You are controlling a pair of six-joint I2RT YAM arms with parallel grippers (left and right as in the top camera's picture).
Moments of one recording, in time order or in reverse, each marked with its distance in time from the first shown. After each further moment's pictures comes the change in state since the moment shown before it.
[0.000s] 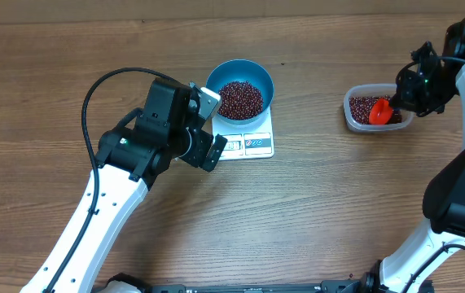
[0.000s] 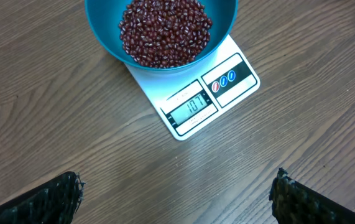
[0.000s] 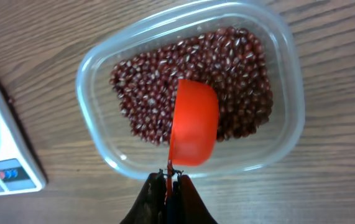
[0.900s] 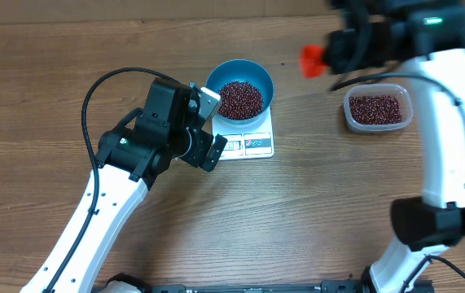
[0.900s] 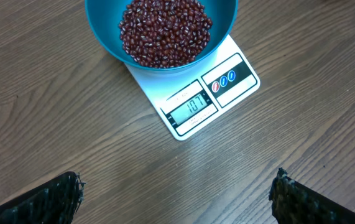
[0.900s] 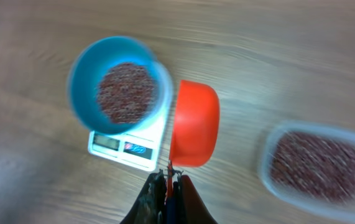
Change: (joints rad) left arm 0.000 0.000 0.000 0.000 0.000 0.000; right arm 0.383 -0.094 0.514 -0.257 -0.029 -0.035
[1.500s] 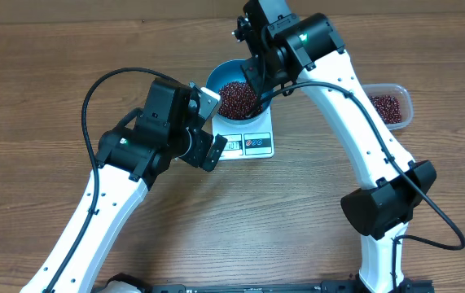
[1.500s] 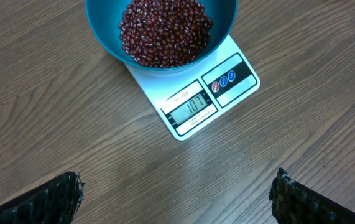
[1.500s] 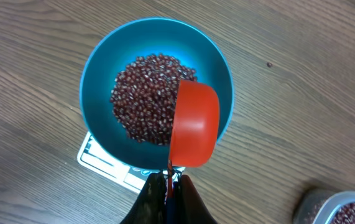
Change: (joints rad) left arm 0.000 0.000 0.000 0.000 0.000 0.000; right arm 0.415 0.191 -0.009 0.145 0.323 0.037
